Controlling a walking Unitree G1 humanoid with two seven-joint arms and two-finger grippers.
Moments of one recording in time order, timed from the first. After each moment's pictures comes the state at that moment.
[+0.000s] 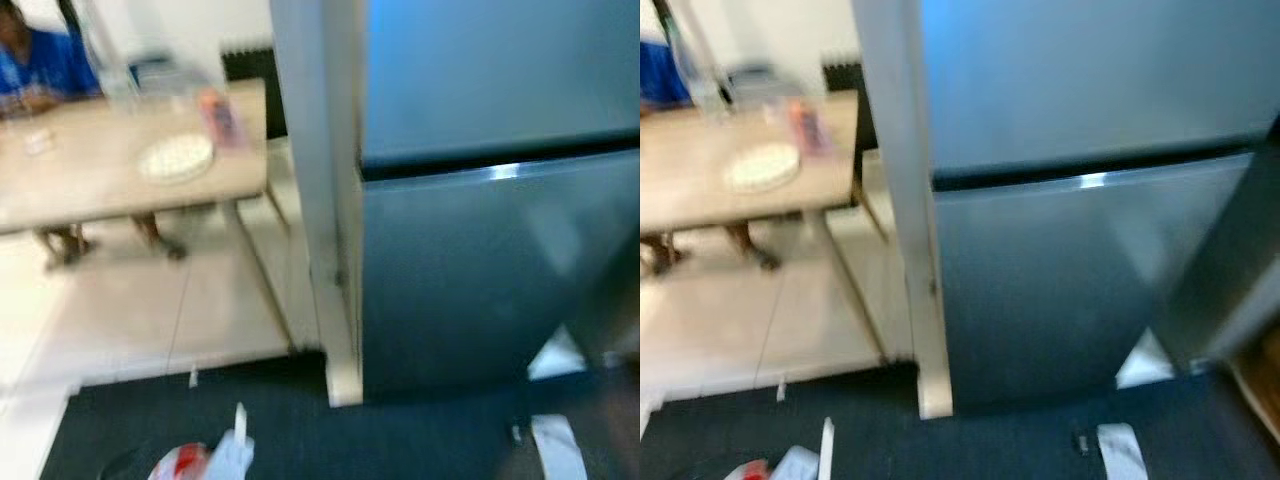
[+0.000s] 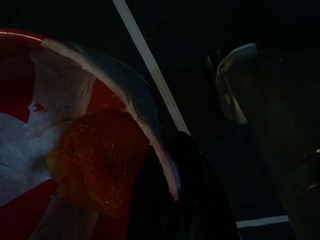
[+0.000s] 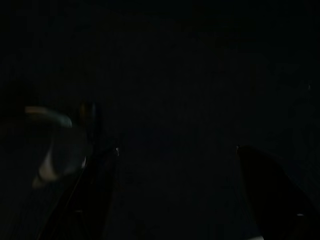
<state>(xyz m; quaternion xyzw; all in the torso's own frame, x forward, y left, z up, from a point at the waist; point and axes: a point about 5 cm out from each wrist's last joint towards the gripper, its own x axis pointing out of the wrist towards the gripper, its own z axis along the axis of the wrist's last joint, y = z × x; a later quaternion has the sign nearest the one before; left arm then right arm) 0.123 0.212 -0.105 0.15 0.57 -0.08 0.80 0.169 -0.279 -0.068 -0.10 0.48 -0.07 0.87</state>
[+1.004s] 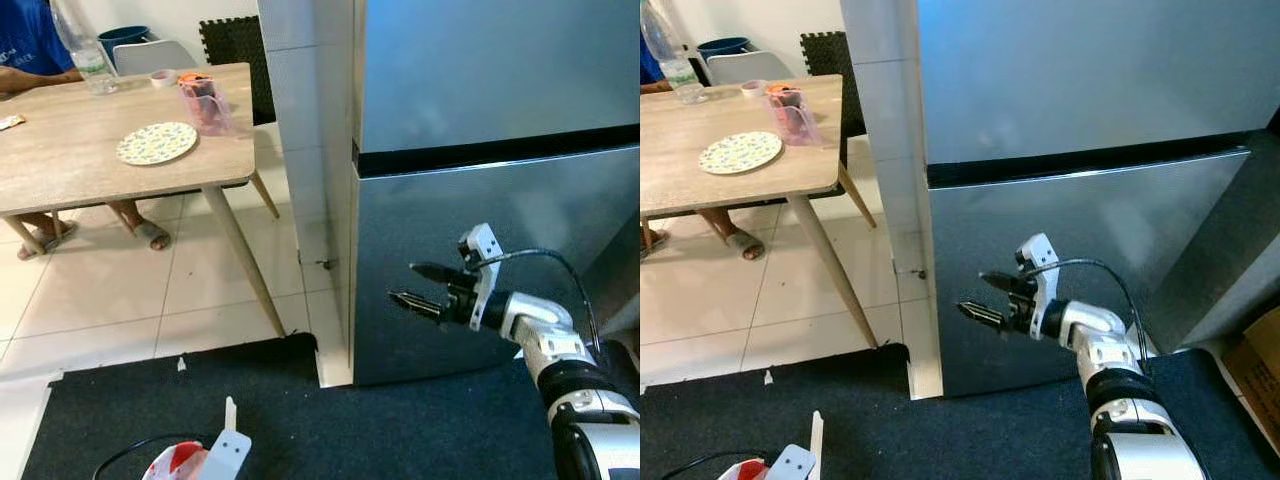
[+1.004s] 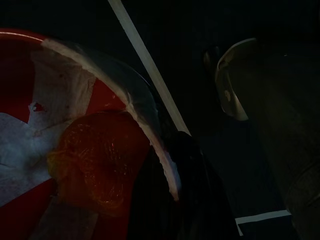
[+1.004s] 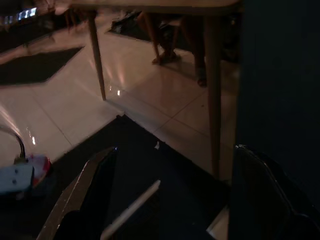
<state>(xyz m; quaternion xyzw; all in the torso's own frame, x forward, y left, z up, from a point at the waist) 0.127 0.214 -0.103 0.16 0.57 -0.08 0.80 0.337 -0.168 0.110 -0.02 0.08 0.49 0.87</state>
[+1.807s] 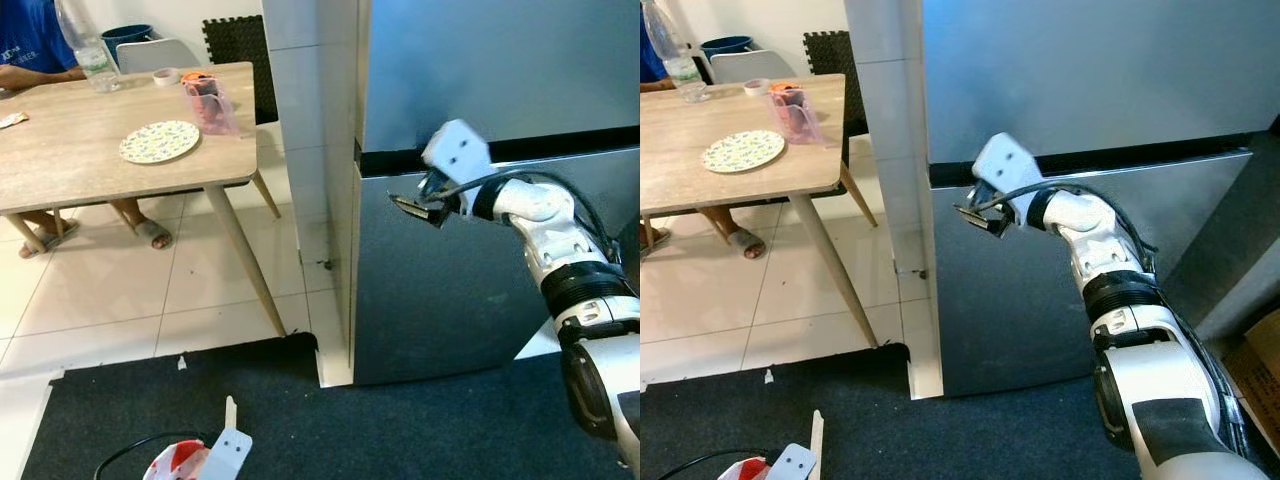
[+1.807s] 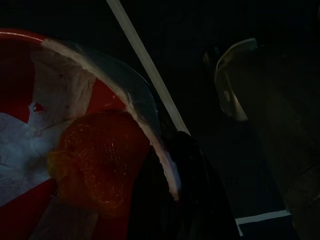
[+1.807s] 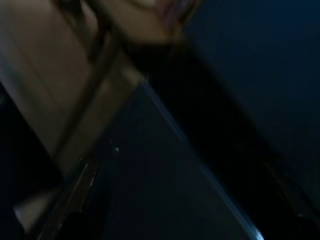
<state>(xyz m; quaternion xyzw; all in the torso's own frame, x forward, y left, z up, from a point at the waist) 0.128 0.213 -0.103 0.16 0.57 -0.08 0.80 0.395 -0.156 0.213 -0.37 -0.03 0.34 0.86</state>
